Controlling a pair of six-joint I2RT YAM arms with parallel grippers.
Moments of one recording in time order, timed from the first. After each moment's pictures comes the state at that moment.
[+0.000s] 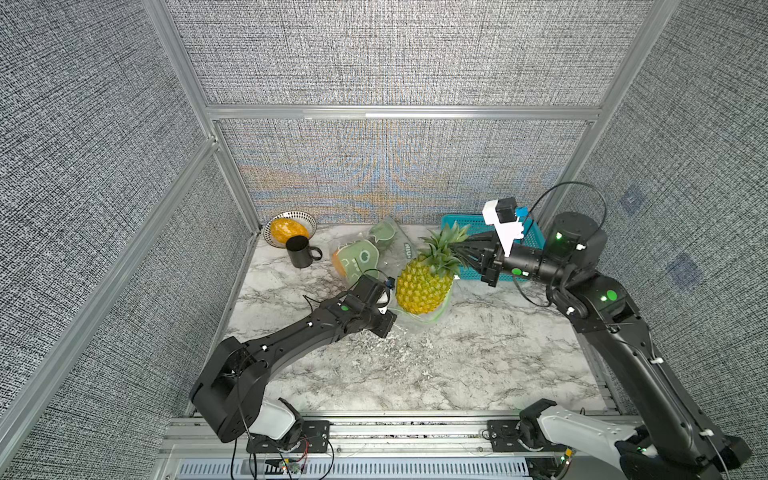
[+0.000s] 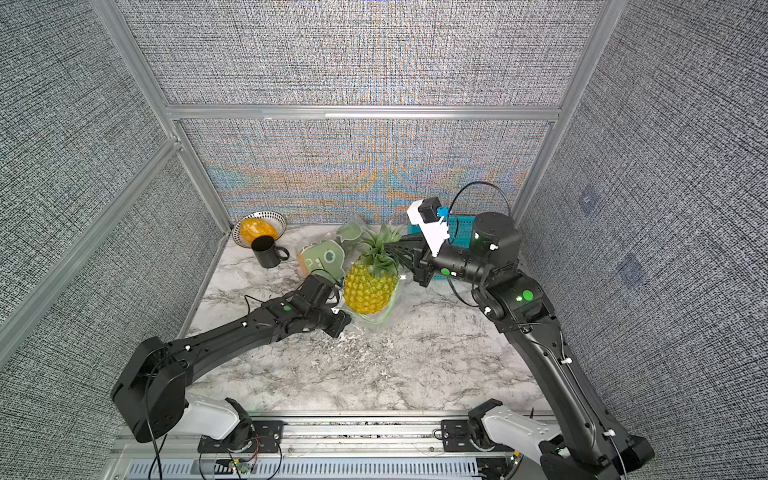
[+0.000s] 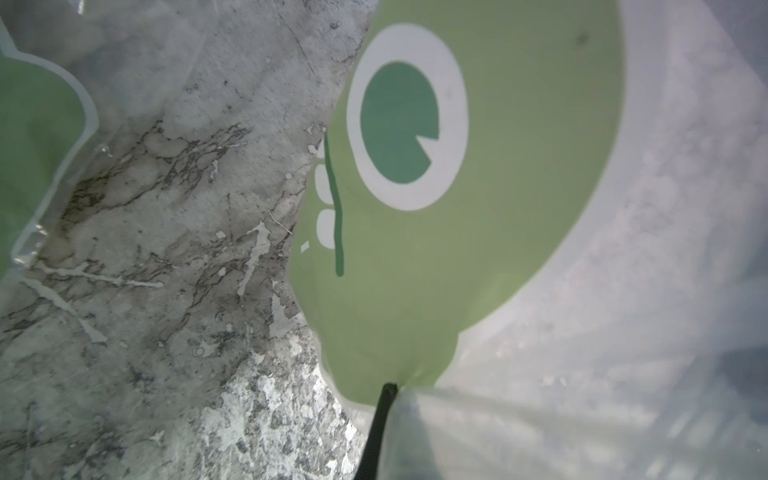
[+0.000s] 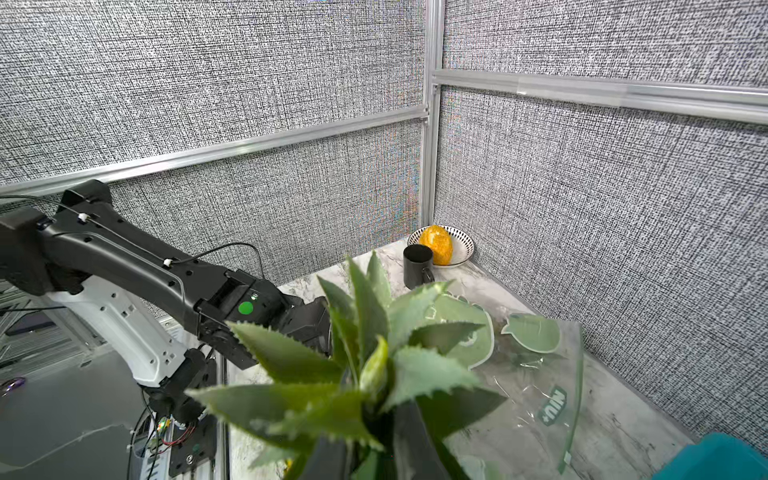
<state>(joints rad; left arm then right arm) -0.74 1.46 0.94 -0.41 0.19 -0.13 0.44 1.11 1.48 -0.46 -0.66 -0.01</state>
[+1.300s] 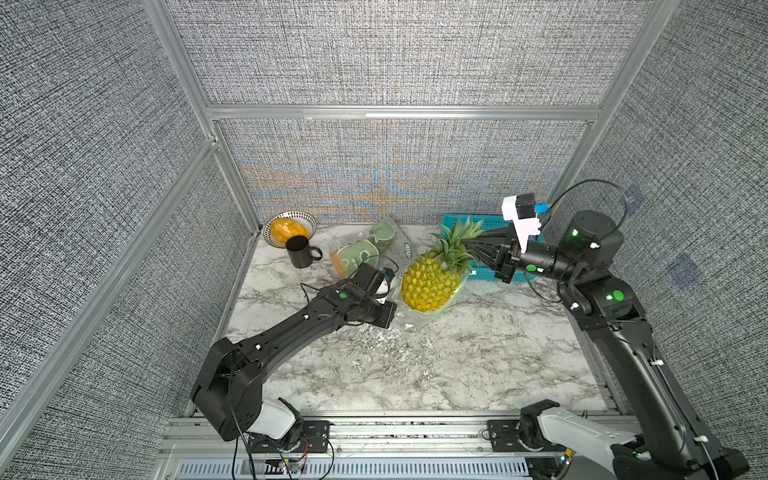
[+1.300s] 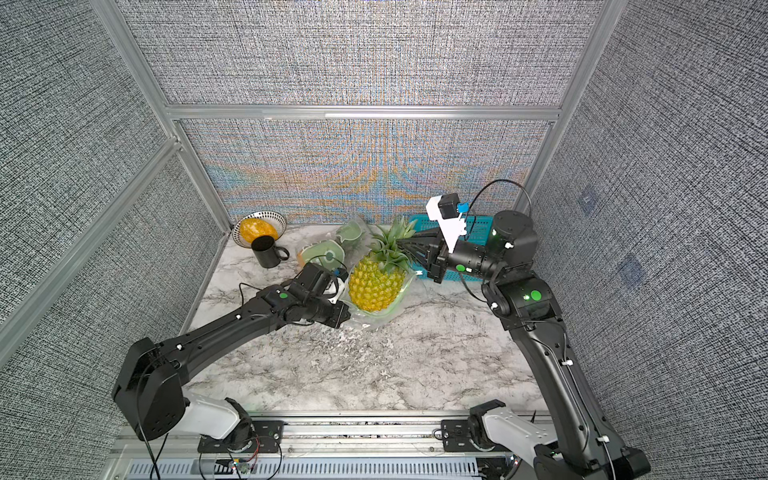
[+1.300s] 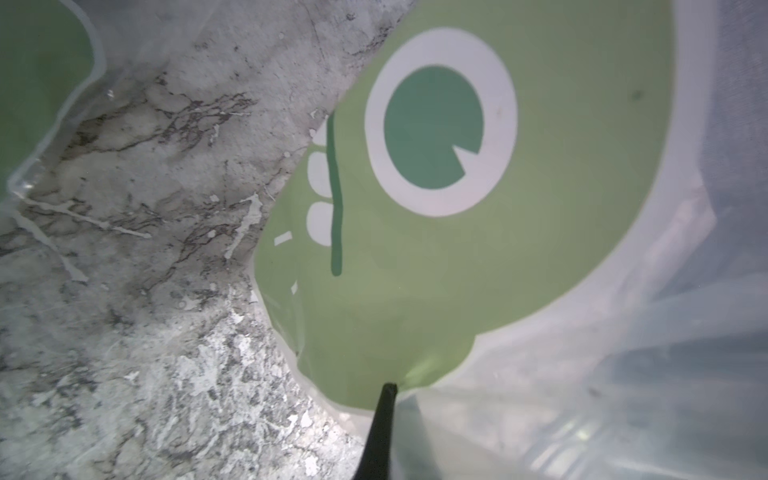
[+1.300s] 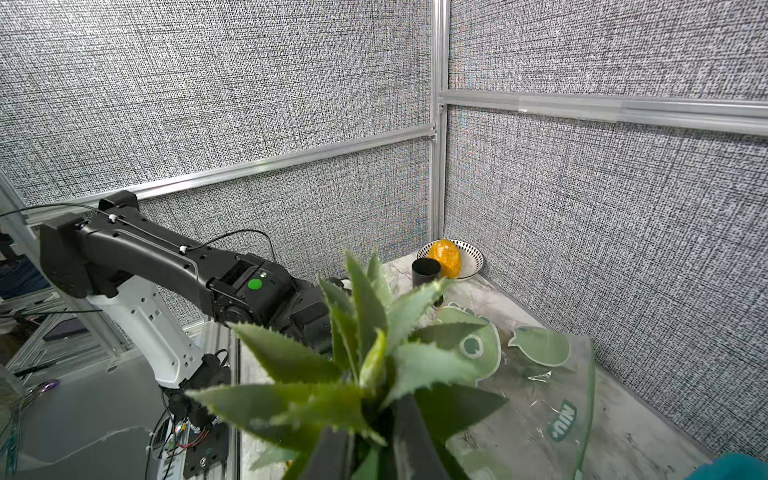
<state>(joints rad) -0.72 1.46 1.08 -0.59 0.28 -0.32 0.30 1.10 1.42 -0.38 -0.86 0.04</state>
